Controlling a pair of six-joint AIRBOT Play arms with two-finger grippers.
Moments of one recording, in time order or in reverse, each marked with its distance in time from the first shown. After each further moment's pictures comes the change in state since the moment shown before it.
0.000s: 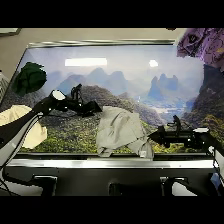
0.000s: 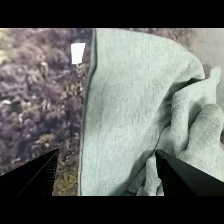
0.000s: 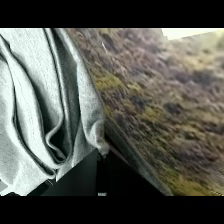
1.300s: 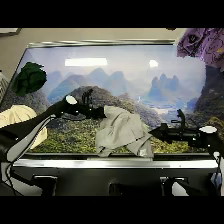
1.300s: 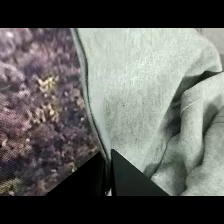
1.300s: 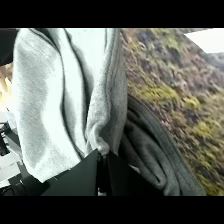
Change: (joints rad) left arm -0.098 -0.087 0.026 -0.040 0.071 0.060; right arm 0.000 0.168 0.023 0.026 0.056 -0.018
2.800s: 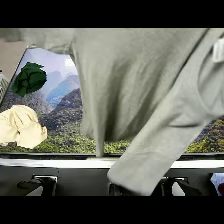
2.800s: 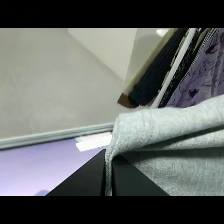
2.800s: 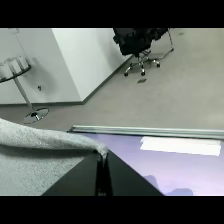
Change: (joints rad) left arm 0.205 0.686 0.745 0.541 -0.076 -0.193; right arm -0.001 0.148 1.478 -0.056 -0.055 0.395
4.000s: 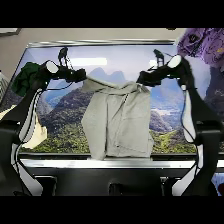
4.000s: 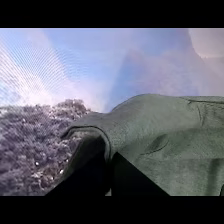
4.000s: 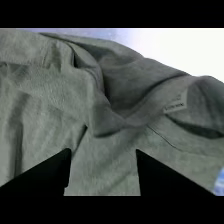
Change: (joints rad) left arm 0.000 -0.920 0.000 -0.105 0.024 -0.055; right arm 0.386 -0.956 0.001 -0.419 0.079 -0.013
